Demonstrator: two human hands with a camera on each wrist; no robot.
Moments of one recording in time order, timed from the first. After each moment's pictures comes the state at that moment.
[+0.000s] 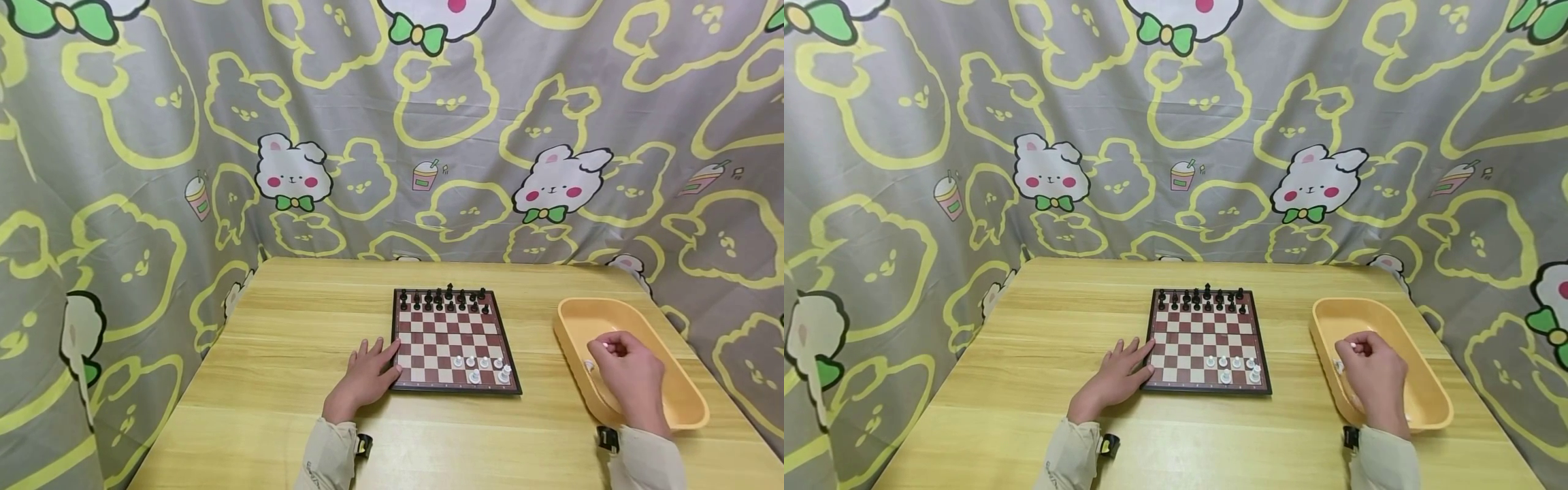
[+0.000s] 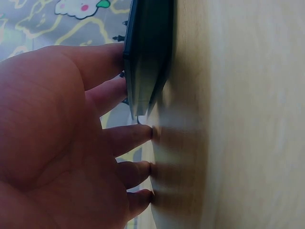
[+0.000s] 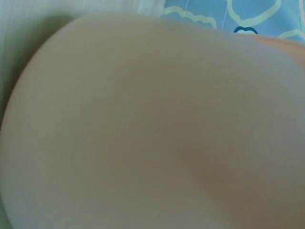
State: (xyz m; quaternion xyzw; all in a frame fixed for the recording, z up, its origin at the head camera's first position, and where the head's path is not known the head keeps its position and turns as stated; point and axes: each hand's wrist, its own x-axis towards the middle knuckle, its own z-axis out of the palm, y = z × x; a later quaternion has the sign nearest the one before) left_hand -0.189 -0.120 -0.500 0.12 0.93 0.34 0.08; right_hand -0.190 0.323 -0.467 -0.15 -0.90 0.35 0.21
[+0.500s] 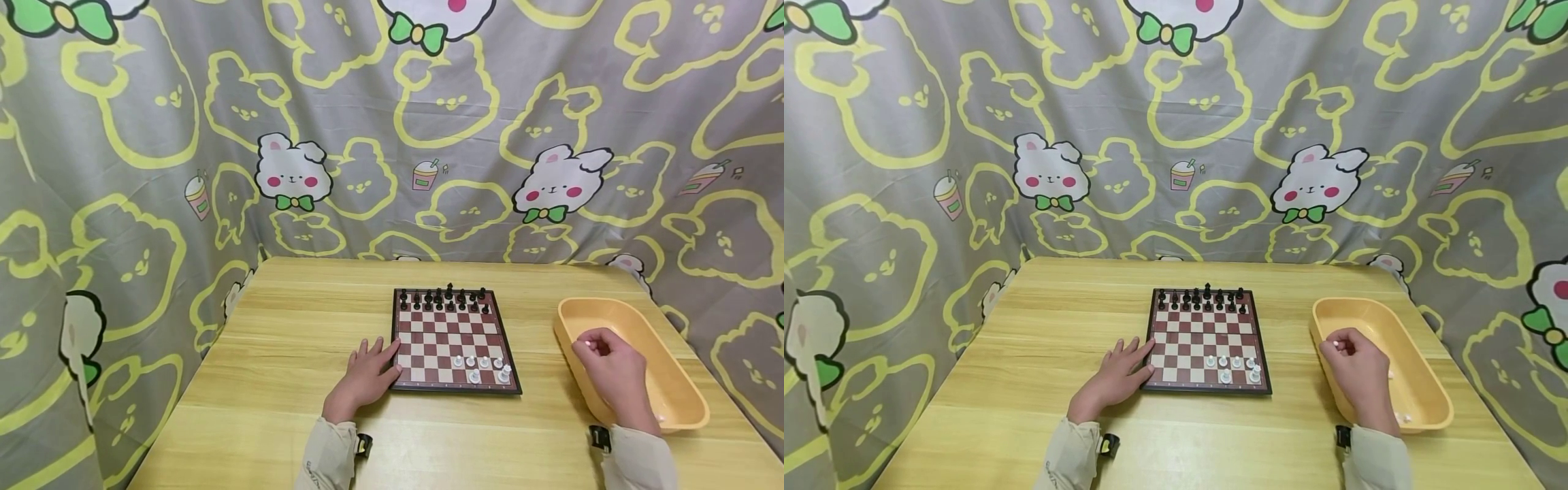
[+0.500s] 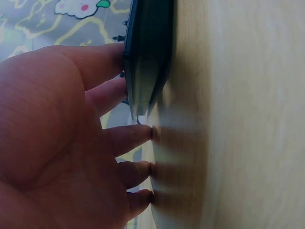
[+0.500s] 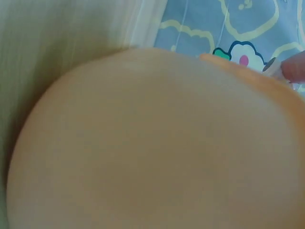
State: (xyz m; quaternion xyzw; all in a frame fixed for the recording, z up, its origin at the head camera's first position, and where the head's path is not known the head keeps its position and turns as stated) left_hand -0.188 -0.120 -0.500 0.12 0.93 0.34 0.09; right_hand -0.191 0.307 -0.467 -0.07 -0.90 0.36 0.22
